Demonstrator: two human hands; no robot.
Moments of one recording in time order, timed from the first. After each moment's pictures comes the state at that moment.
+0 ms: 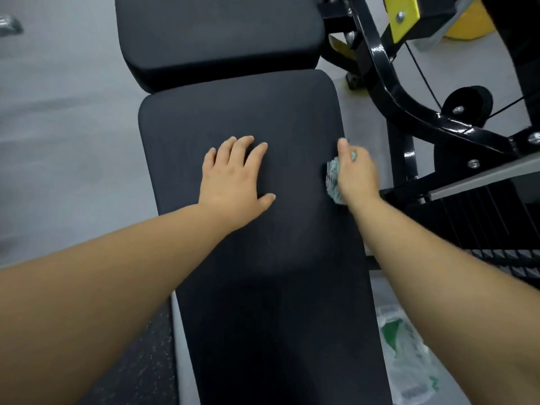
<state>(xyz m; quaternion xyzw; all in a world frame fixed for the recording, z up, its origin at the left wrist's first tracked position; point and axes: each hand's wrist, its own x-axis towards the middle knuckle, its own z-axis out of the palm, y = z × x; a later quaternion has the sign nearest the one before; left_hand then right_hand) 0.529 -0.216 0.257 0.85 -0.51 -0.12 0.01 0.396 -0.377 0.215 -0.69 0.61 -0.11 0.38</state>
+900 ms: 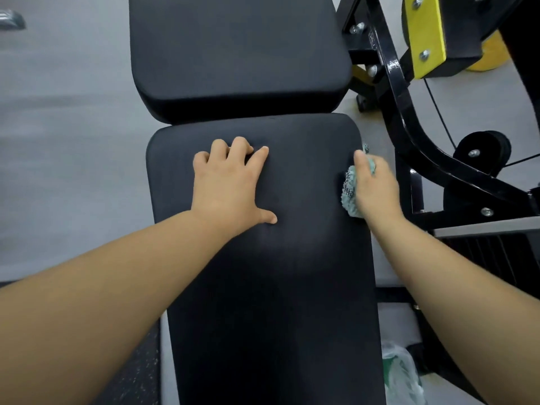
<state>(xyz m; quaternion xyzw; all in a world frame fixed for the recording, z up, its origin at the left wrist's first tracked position) 0.588 -0.252 0.267 0.87 -0.48 -0.08 -0.02 0.439 -0.419 0.233 -0.71 0.58 -0.13 0.38</state>
